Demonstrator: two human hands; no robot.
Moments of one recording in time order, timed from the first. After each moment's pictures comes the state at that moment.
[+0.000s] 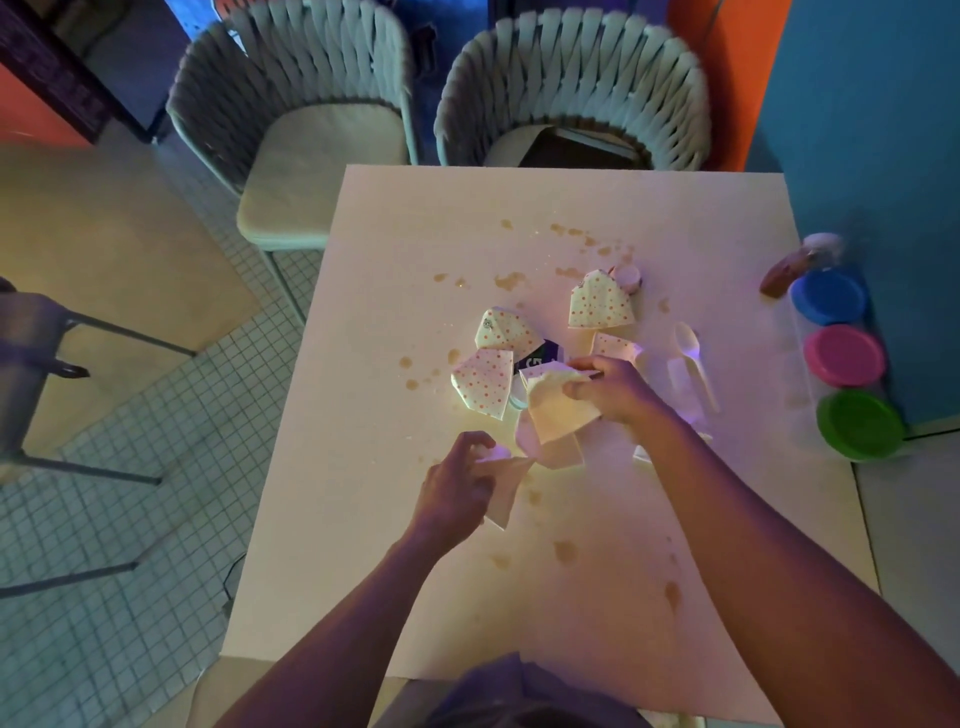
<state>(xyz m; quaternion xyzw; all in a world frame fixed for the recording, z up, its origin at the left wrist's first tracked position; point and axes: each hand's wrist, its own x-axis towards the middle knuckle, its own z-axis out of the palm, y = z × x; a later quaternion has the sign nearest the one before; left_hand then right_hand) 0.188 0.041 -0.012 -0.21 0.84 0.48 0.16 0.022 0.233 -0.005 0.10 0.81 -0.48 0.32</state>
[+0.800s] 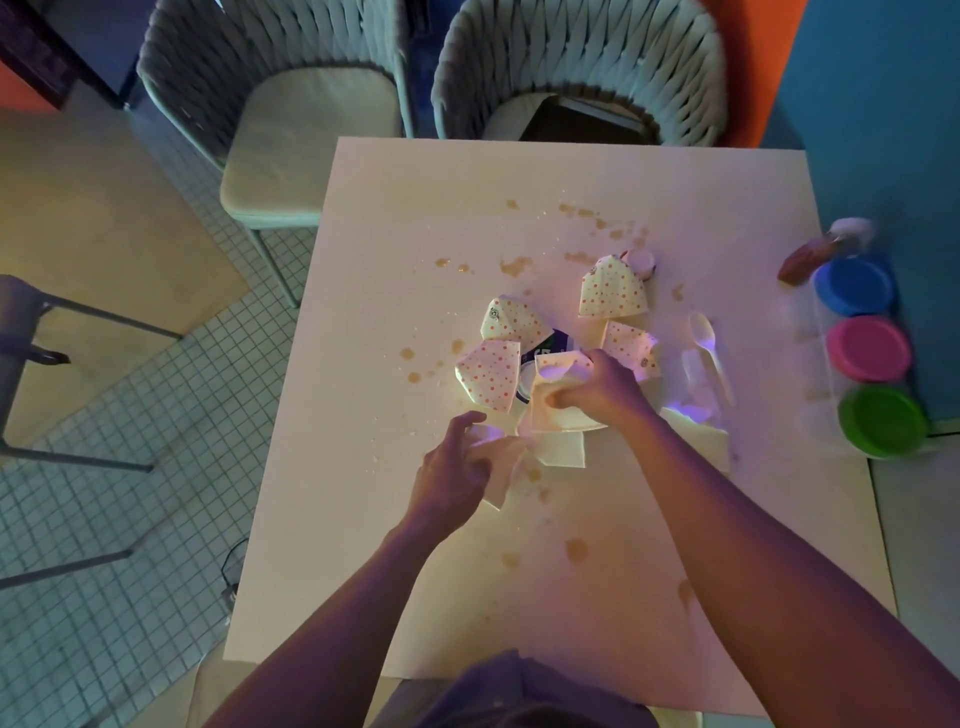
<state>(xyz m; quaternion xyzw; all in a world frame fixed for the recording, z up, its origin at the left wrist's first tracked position) 0.176 0.018 -0.030 -0.20 0.85 0.46 0.18 0.020 0.207 -0.028 0.09 0.89 -0.32 0.31</state>
